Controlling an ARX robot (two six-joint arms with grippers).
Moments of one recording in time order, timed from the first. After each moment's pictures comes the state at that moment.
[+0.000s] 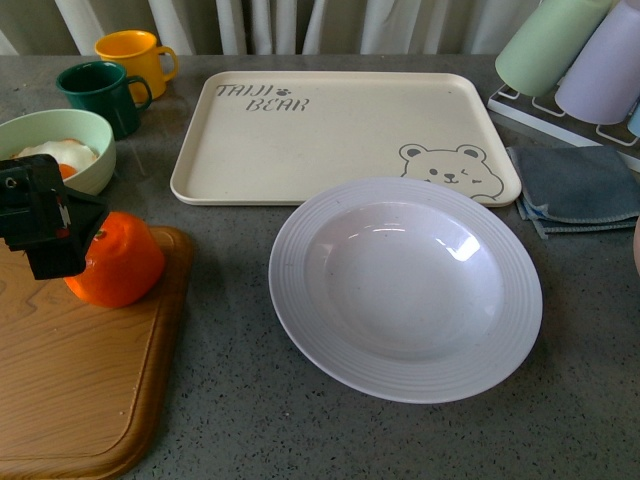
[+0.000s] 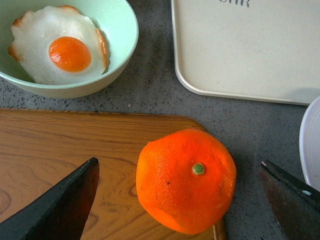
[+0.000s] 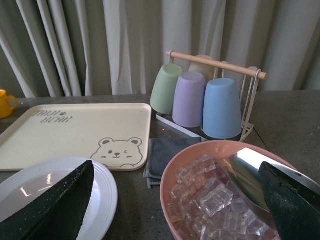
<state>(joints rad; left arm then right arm) -0.17 1.60 0.38 0.67 0.06 -0.25 0.00 0.01 0.02 0.00 0.00 0.00</state>
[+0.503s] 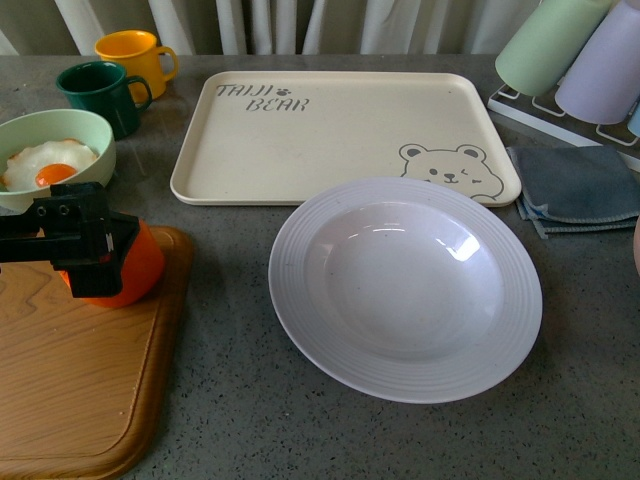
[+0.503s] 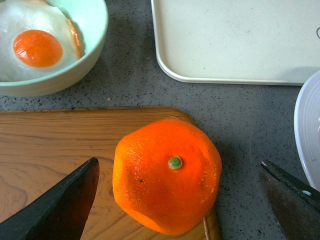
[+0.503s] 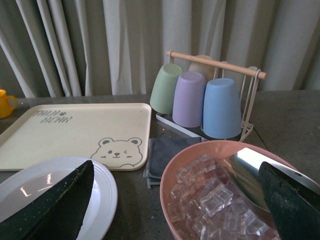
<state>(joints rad) -0.24 1.66 0.39 0.70 0.05 -0.22 0.00 0.01 0.02 0.00 0.00 0.00</state>
